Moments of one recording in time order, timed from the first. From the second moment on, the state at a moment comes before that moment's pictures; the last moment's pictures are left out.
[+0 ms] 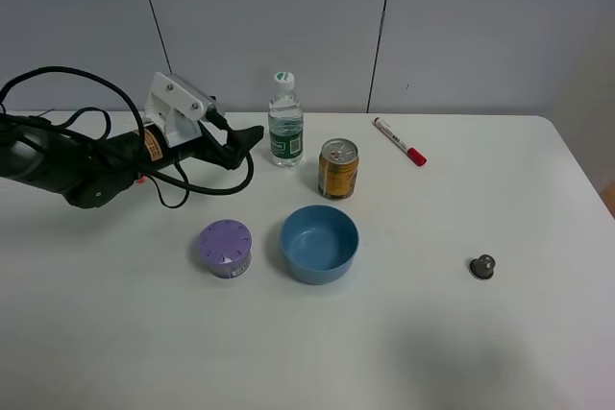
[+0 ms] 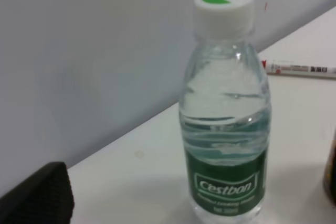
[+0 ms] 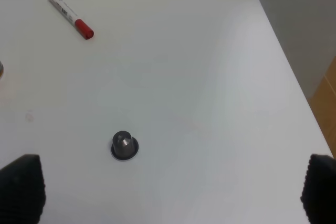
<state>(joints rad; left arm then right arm) -0.24 2.01 -0.84 0.57 -1.00 -0.25 -0.07 0.00 -0.50 -0.06 1.06 0.05</state>
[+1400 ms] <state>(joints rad) -0.35 2.31 -1.25 0.55 -0.96 -0.33 -0.07 0.00 -0.50 -0.06 1.06 0.05</state>
